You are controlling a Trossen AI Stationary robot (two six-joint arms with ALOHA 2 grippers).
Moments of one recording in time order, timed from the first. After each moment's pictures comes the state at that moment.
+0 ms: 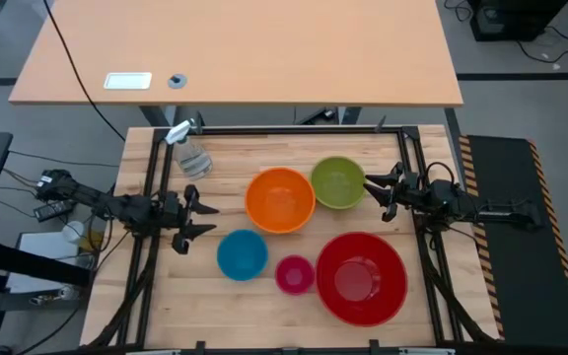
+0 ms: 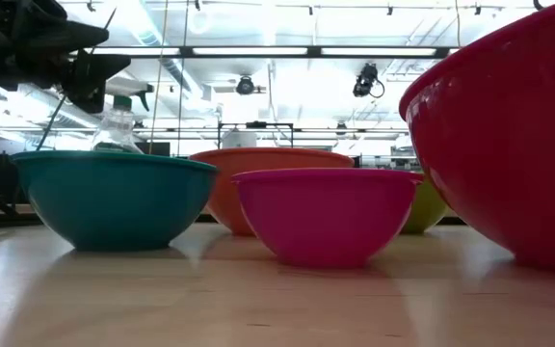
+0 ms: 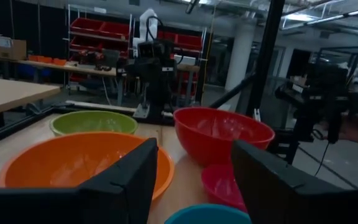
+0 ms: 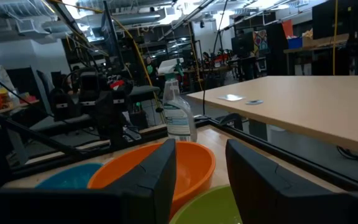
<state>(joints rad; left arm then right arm) -0.32 0.28 0.01 0.41 -0.28 -0.12 -0.10 0.09 0.01 0.21 0.26 0.15</state>
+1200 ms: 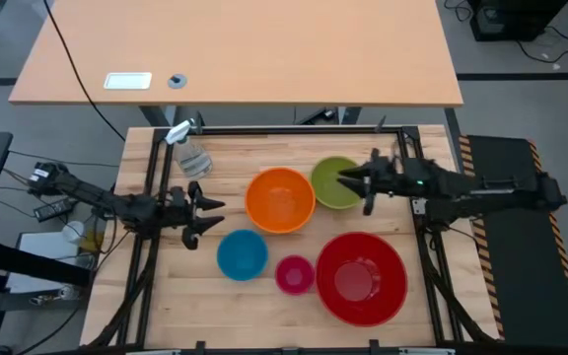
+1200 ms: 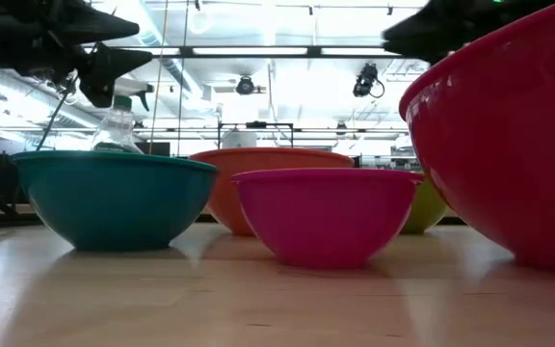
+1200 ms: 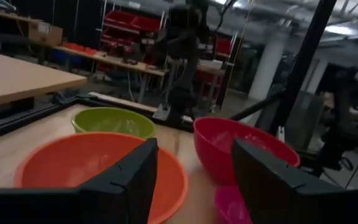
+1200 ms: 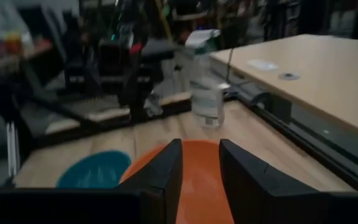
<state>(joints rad) -0.32 0.55 0.12 0.54 -0.41 -0.22 -0.10 0.82 0.55 0.14 0.11 0.15</state>
